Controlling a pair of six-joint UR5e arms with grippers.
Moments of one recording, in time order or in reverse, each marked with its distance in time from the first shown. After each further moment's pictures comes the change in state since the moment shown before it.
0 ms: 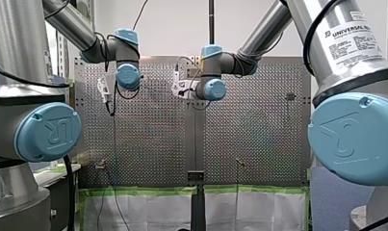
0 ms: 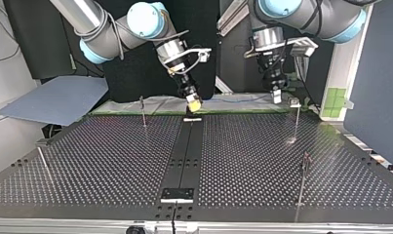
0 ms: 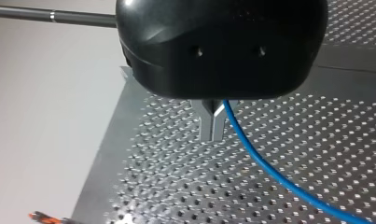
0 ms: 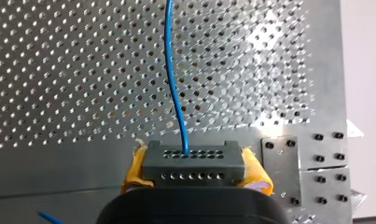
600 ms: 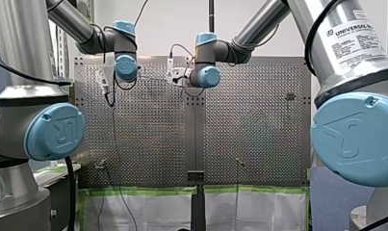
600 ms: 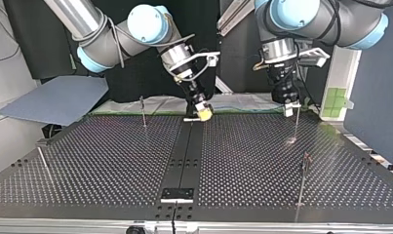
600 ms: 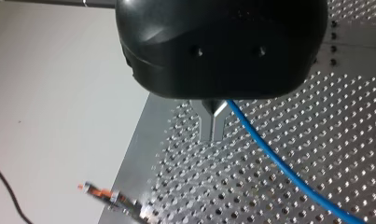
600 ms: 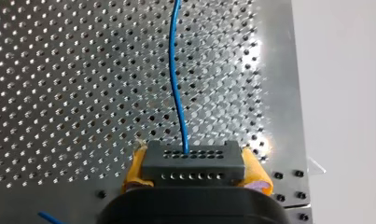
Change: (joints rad) left arm 0.082 0.013 0.079 -0.064 0.056 -0.035; right arm 0.024 0.000 -0.135 0.103 -0.036 0.003
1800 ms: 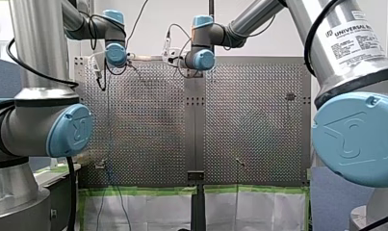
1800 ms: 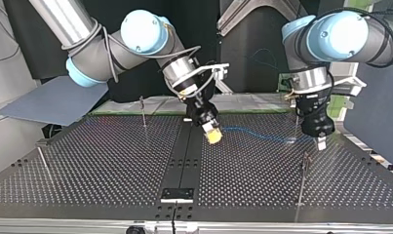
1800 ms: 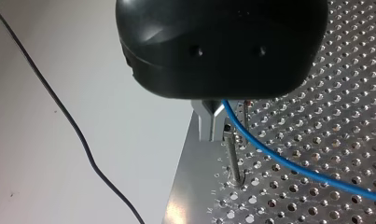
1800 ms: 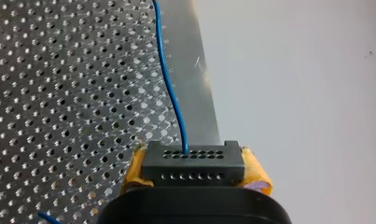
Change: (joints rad) left arm 0.199 -0.007 0.169 -0.091 0.176 -0.007; right arm 0.006 0.016 -0.201 0.068 -0.045 0.054
